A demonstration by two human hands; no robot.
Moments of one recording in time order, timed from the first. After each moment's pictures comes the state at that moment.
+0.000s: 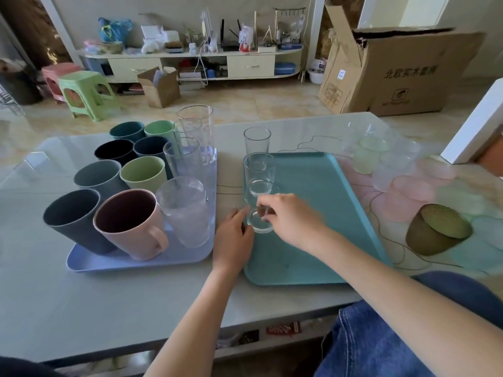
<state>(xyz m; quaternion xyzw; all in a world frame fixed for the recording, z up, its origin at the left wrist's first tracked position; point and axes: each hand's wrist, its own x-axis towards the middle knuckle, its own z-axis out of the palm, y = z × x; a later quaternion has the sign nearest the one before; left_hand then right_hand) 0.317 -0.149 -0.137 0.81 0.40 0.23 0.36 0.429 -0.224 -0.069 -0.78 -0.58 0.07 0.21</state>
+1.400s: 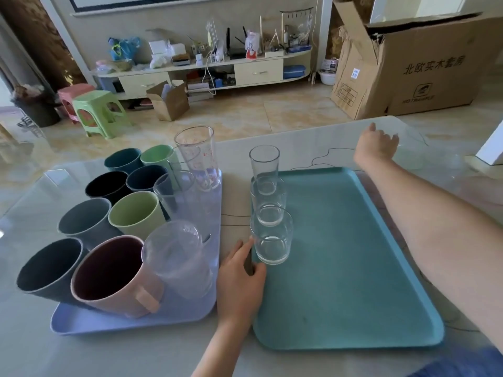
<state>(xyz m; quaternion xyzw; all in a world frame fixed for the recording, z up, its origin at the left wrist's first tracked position) 0.330 -0.137 -0.144 0.77 0.44 0.29 0.36 0.690 -0.125 -0.060 -0.97 -0.21 -0.10 0.11</state>
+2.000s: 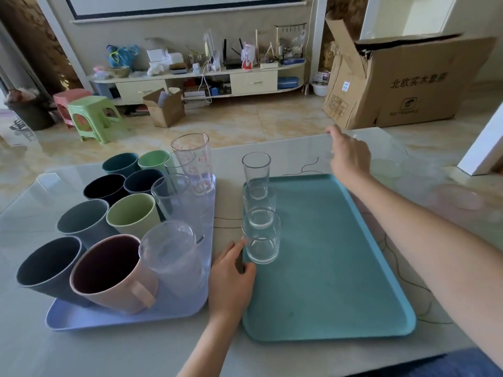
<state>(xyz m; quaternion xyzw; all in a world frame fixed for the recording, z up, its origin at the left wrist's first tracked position) 0.331 -0.136 -0.149 0.77 0.43 0.31 0.36 0.631 -0.149 -0.034 -0.88 -0.39 -0.20 0.19</state>
